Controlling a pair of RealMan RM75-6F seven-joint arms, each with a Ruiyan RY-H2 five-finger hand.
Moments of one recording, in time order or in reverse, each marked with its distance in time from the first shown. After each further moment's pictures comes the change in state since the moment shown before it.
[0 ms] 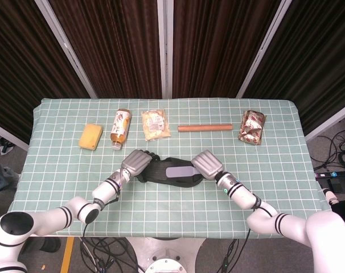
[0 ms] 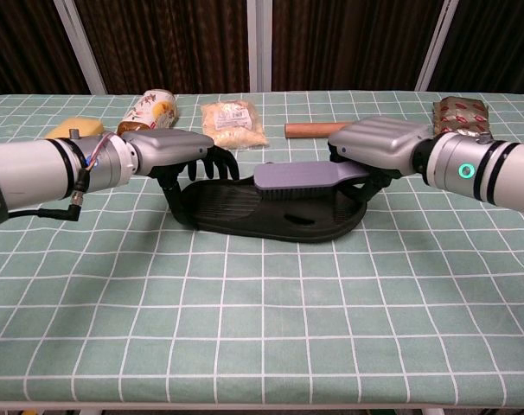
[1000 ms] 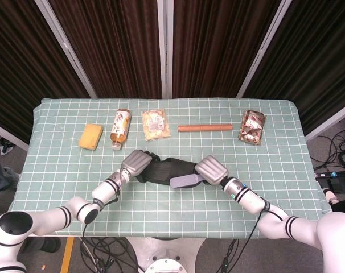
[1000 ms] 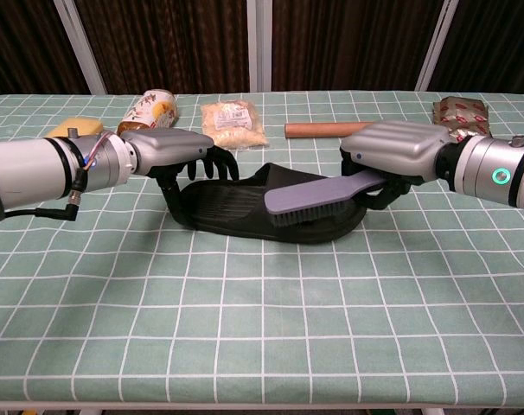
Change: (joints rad) left arm -0.003 0.012 0.008 -0.016 -0.006 0.008 0.014; right arm -0.027 0.049 -0.025 -0.031 -0.093 0.076 0.071
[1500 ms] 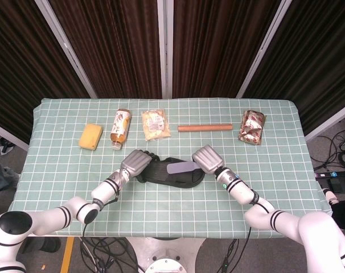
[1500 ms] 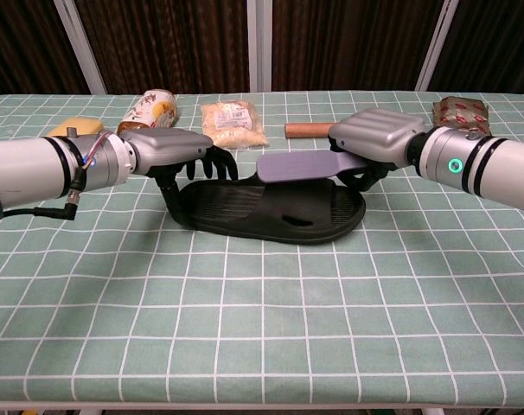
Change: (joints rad) left arm -0.001 0.004 0.003 -0.003 -0.009 -0.002 0.010; right arm 0.034 -0.125 0.047 0.180 0.073 -0.074 -0.079
